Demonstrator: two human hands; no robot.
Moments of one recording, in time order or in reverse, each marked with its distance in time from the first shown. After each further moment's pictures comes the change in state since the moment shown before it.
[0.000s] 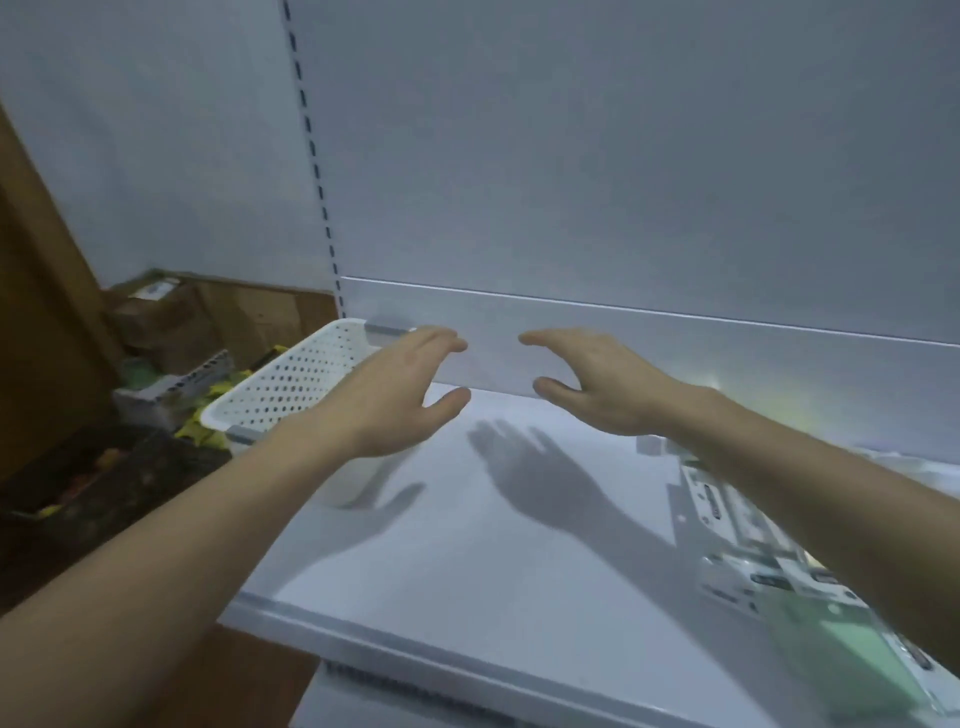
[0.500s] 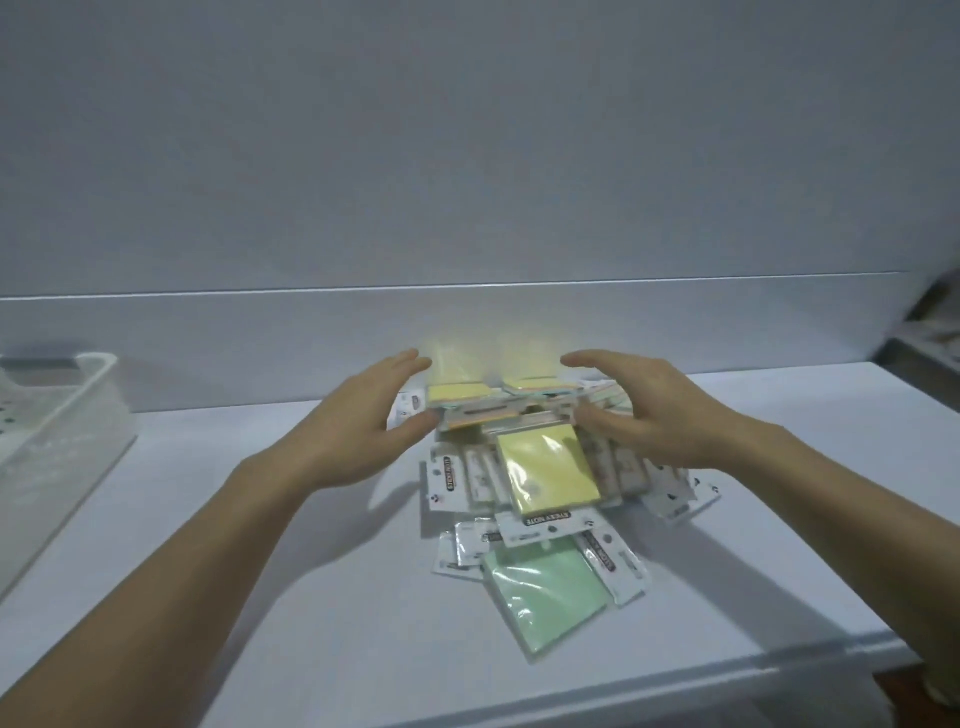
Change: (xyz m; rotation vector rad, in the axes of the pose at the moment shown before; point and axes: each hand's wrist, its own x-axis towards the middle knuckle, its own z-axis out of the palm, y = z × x) left_hand 0.094 0.168 0.120 -0.293 -0.194 0.215; right_hand -0.243 0.148 -0.073 0.038 0.058 0.425
